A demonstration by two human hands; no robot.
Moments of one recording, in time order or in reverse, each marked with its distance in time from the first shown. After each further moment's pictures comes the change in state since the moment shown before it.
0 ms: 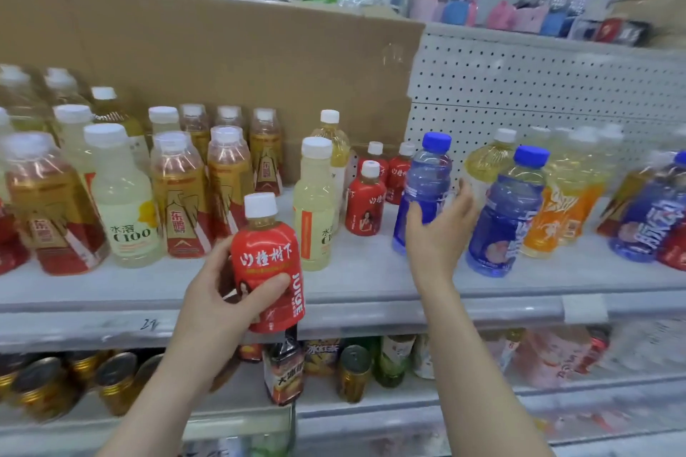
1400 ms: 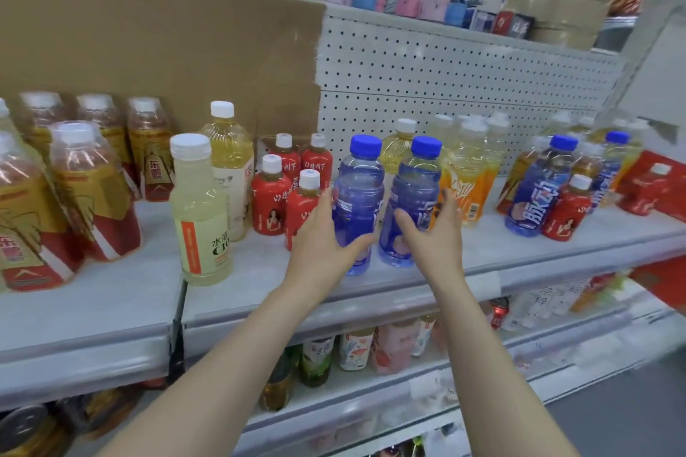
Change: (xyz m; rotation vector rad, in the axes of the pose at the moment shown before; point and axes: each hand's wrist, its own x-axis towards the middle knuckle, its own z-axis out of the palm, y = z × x) left_hand 0.072 -0.015 0.224 0.290 -0.338 0.321; right_hand 0.065 0.075 -0.104 -0.028 -0.196 0.106
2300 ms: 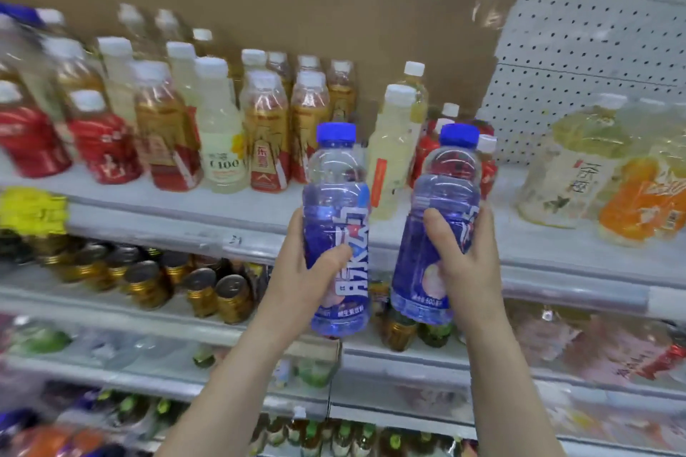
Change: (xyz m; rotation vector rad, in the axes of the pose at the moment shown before) left_hand -0.185 -0.033 -0.167 -0.510 0.318 -0.273; right_hand -0.173 -0.085 0.084 0.631 -0.415 -0.104
